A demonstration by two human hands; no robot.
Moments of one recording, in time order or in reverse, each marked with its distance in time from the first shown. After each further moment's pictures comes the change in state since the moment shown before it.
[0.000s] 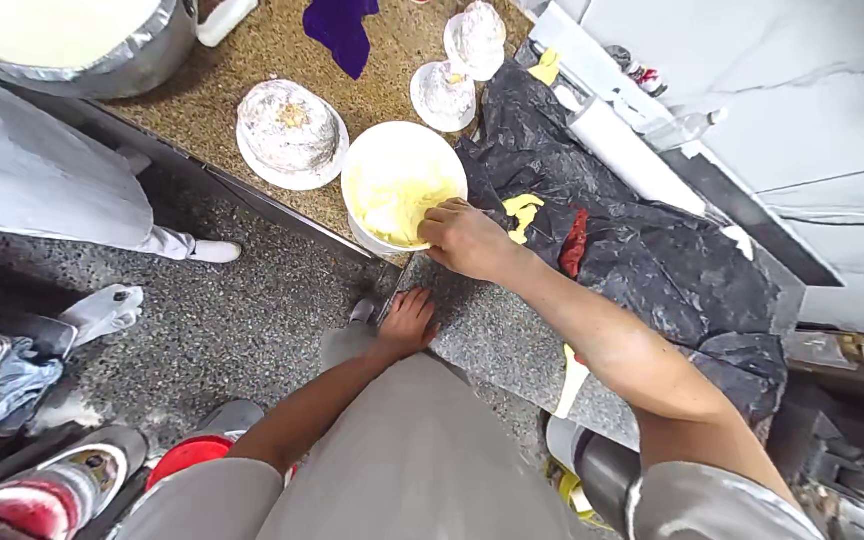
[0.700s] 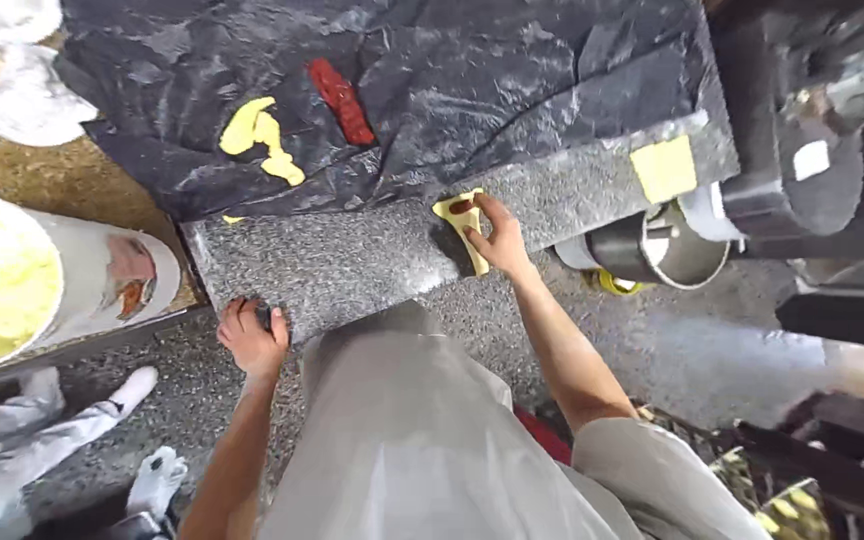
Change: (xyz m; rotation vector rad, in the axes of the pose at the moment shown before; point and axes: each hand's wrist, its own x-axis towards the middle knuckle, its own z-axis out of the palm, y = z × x) left_hand -0.001 0.013 0.019 0.283 0.052 -0.052; right_hand -0.512 -0.052 0.215 0.380 0.726 1.333
